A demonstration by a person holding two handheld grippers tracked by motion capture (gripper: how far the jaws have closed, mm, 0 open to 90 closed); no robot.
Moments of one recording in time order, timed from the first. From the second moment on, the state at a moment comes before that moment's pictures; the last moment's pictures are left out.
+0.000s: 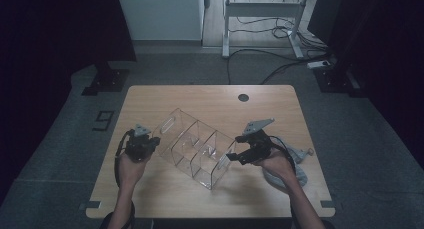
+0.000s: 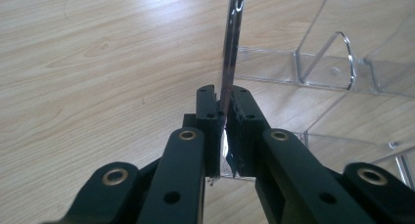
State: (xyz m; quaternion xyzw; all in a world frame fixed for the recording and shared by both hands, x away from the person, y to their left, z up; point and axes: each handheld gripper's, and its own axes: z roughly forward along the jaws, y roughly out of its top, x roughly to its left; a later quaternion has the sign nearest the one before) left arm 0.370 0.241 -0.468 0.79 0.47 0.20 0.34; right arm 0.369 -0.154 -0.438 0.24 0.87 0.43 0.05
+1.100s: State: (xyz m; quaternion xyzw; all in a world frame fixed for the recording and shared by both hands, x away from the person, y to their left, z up) left arm 0.362 0.244 -0.469 0.78 0.48 0.20 0.36; right arm 0.343 -0.139 -0.429 0.16 0.90 0.41 0.04
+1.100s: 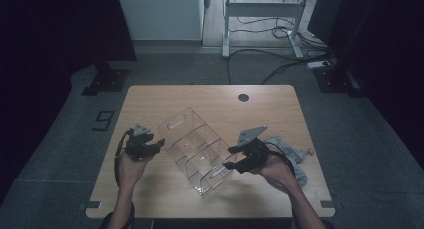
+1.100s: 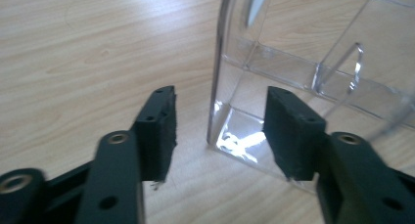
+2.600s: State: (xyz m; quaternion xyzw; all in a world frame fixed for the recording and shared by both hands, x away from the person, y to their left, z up) left arm 0.323 0.236 -0.471 0.80 0.41 0.16 0.40; right arm 0.331 -0.107 -0.426 0.18 0.90 0.39 0.07
